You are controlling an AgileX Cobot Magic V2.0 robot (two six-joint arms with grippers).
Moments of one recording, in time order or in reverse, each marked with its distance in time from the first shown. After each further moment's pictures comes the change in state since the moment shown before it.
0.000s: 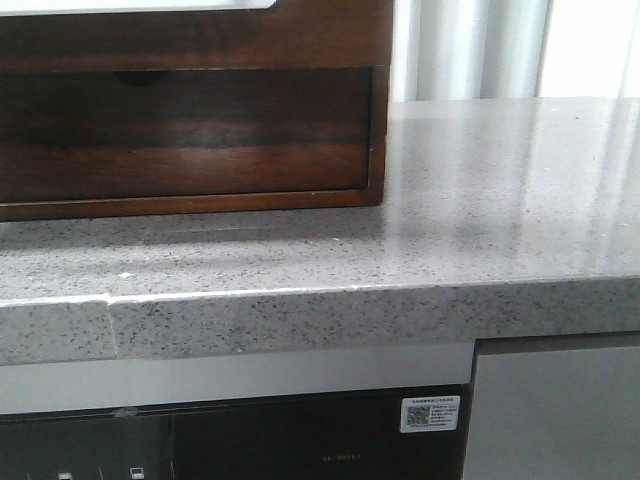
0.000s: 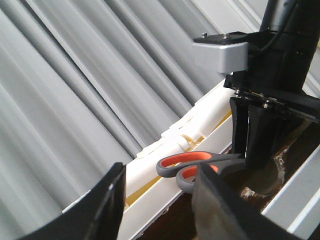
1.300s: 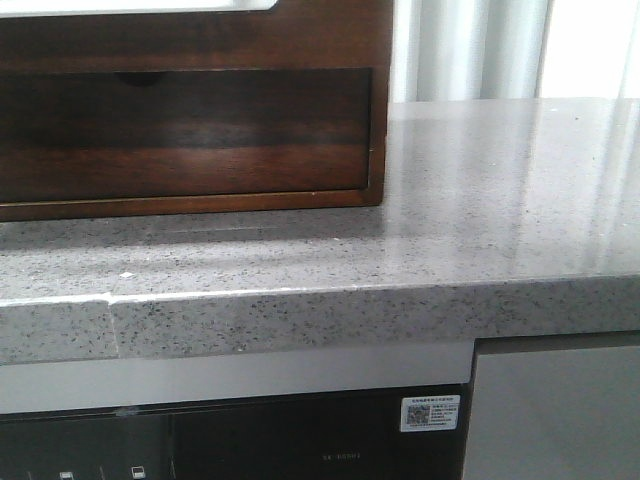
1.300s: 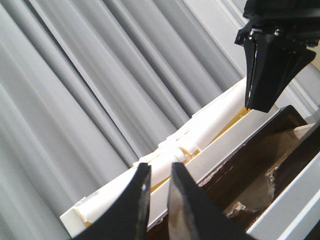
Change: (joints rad) left arm 0.000 -0.072 0.000 0.079 0.012 -0.144; right arm 0.000 -0.204 0.000 0.030 0.209 0.115
